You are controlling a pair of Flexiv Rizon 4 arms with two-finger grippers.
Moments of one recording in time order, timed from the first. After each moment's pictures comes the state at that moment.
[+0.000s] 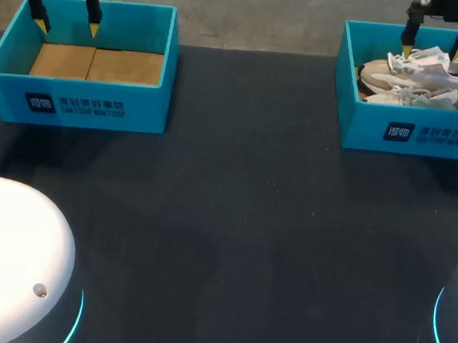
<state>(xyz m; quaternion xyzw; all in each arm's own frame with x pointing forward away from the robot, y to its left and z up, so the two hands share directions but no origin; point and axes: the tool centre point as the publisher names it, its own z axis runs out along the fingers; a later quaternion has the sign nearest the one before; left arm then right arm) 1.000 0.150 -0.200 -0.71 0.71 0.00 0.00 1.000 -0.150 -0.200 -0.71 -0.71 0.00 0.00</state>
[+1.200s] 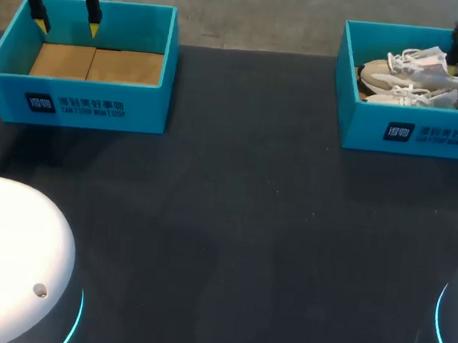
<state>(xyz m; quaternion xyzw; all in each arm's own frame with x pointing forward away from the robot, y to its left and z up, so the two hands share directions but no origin) 1.000 0.150 -0.200 -0.71 0.71 0.00 0.00 1.005 -0.263 -0.251 -0.73 -0.68 0.03 0.00</state>
